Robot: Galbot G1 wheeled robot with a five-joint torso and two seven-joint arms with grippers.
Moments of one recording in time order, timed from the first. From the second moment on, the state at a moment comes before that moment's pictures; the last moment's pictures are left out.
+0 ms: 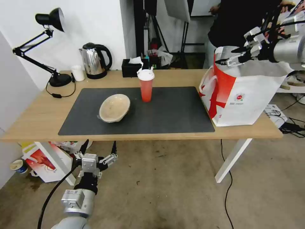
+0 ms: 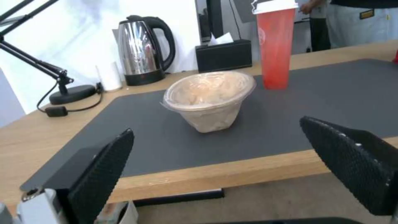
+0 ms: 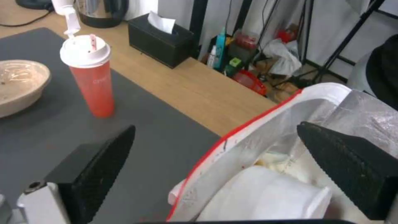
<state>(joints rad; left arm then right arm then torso) 1.80 -1.50 -0.55 -2.30 0.00 0.00 0.00 0.34 0.37 -0.57 1.61 1.12 -0.71 -0.36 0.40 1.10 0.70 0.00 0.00</state>
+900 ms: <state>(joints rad) 1.80 -1.50 -0.55 -2.30 0.00 0.00 0.00 0.33 0.42 -0.50 1.63 1.21 -0.65 -0.24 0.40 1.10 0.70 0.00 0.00</state>
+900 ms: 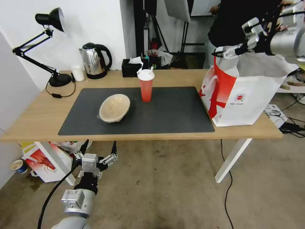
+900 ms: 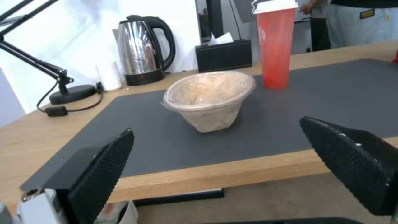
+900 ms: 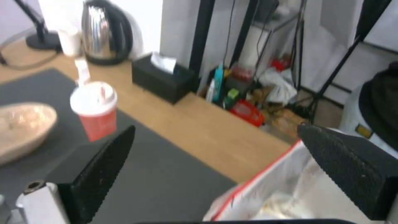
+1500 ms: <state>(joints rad) 1.80 -1.50 -0.55 -2.30 0.00 0.00 0.00 -0.07 0.47 -0.19 1.98 1.37 -0.13 0.16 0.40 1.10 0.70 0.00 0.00</state>
